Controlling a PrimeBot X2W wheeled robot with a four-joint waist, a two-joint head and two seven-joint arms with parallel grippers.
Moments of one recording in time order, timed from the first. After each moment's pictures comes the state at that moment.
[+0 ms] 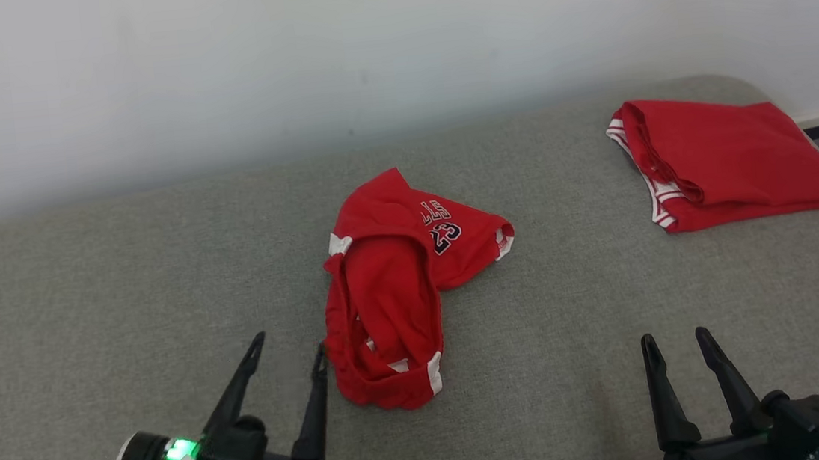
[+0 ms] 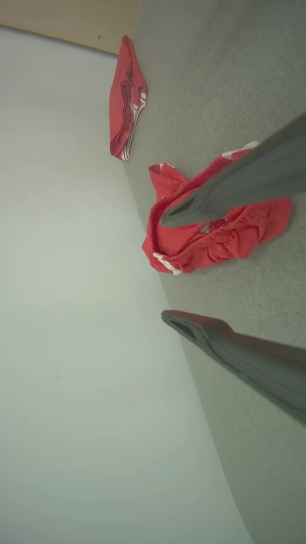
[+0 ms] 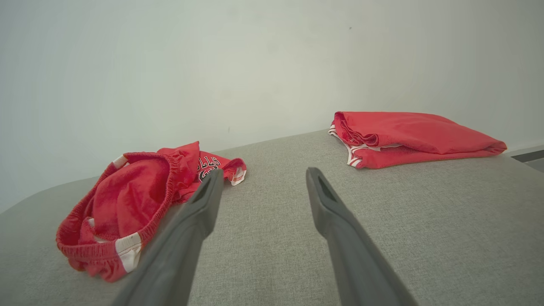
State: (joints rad) left arm -0.13 0.12 -0.19 0.20 -0.03 -0.11 -0.26; right arm 0.04 -0.08 0.00 0.14 0.23 0.13 -0.26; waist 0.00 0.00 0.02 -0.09
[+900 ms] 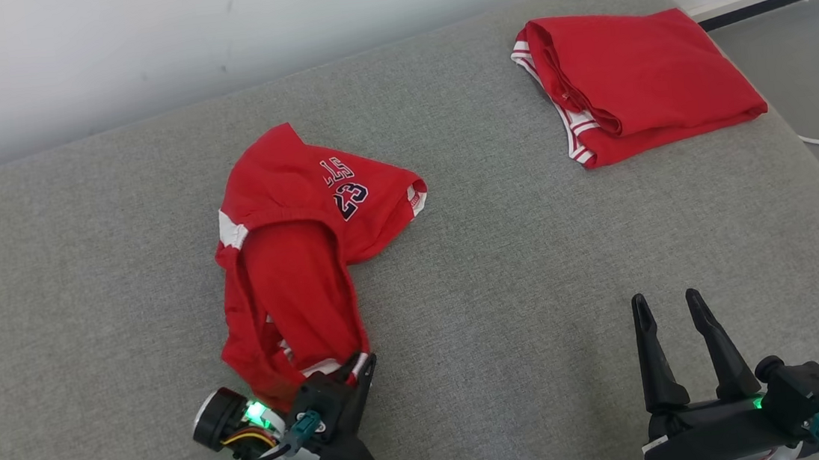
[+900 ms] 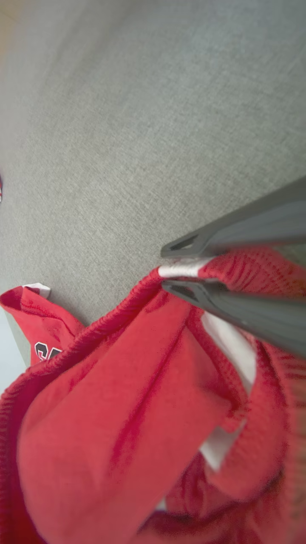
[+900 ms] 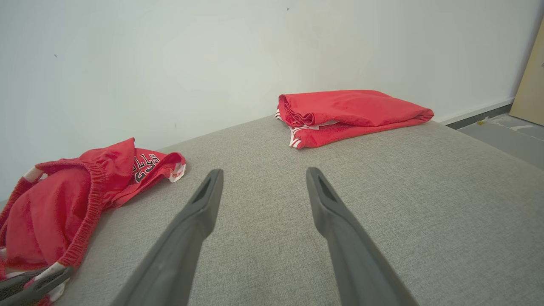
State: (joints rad) left arm -0.48 0.12 -0.55 0.74 -0.13 -0.13 -0.22; right arm -0.05 -0.06 -0.01 0.14 0.25 0.13 -0.26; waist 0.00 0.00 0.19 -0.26
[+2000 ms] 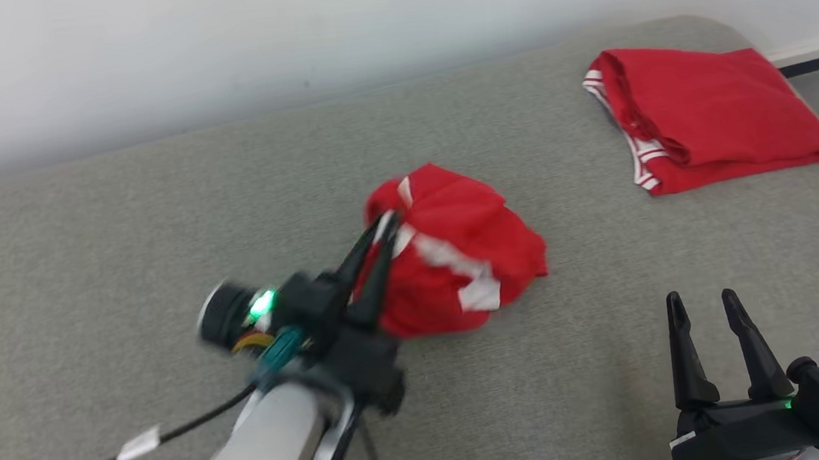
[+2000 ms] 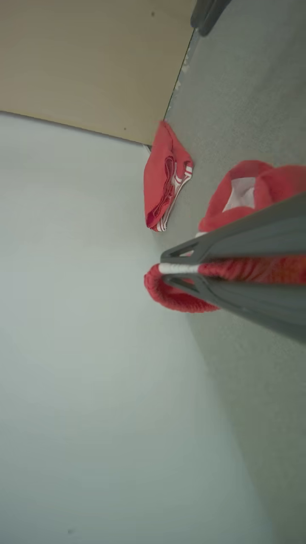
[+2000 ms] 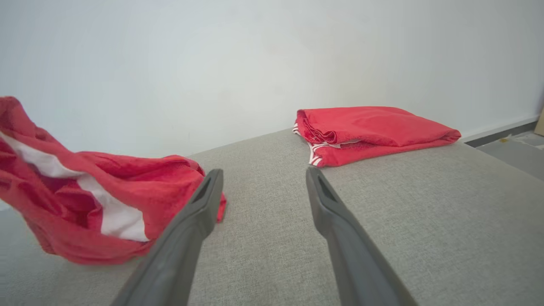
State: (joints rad) left arm -0.66 0.14 -0.68 0.43 -0.42 0.00 -0.26; right arm -0.03 -0.06 -0.08 0.14 0.24 0.13 -0.26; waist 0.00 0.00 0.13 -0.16
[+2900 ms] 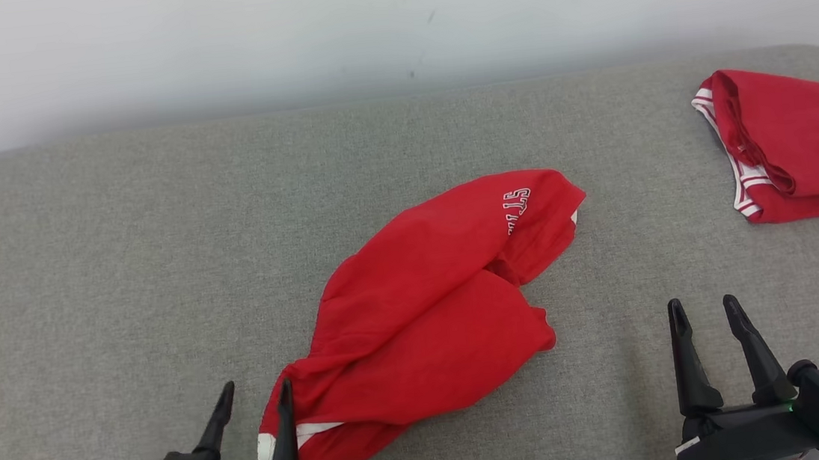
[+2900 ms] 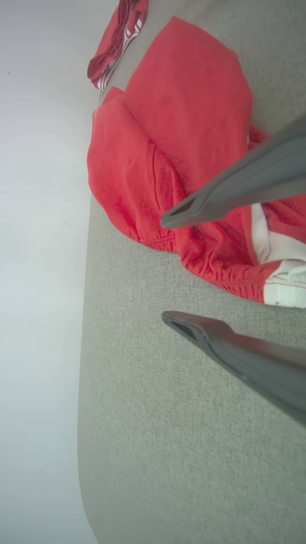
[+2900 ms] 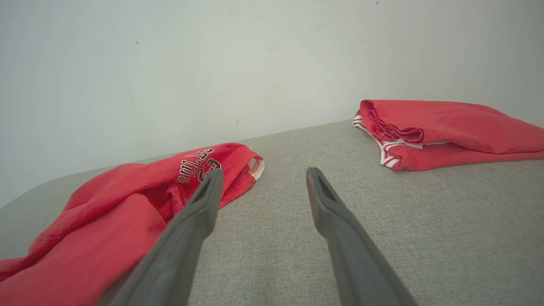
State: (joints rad) left arm -0.15 0.17 -0.30 0.34 -0.37 0.00 -0.26; right arm -0.03 -0.10 -0.06 0.16 0.24 0.13 -0.26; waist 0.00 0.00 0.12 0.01
